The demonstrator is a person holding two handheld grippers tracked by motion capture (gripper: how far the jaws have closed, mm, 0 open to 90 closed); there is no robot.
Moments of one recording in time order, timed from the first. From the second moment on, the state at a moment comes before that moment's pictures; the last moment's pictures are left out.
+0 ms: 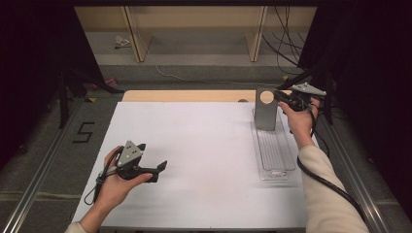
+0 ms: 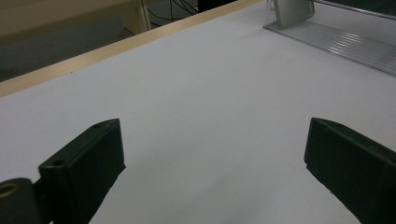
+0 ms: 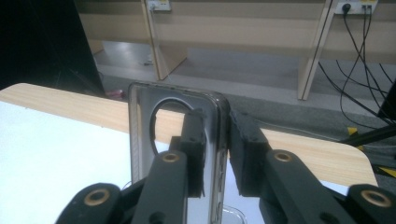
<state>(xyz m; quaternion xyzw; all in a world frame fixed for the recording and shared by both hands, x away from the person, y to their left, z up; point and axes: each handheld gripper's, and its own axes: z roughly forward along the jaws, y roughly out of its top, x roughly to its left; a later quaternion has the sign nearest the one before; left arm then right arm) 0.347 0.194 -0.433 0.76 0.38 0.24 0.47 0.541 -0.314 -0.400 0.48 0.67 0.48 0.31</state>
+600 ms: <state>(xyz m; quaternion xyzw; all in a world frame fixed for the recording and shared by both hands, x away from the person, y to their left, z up) 0.347 0.195 -0.433 0.76 0.38 0.24 0.47 0.545 -0.307 -0.400 0.49 0.68 0.44 0.33</state>
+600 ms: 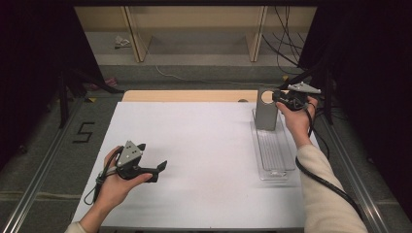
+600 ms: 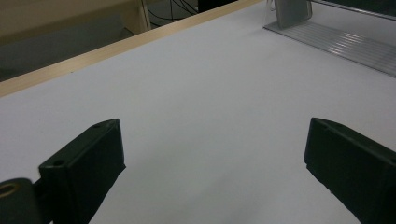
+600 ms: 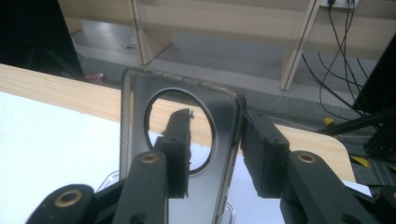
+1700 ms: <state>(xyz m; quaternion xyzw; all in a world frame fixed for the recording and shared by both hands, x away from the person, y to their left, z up) 0.346 0.195 -0.433 0.76 0.38 0.24 0.47 0.563 -0.297 -0.403 0.52 0.69 0.40 0.31</state>
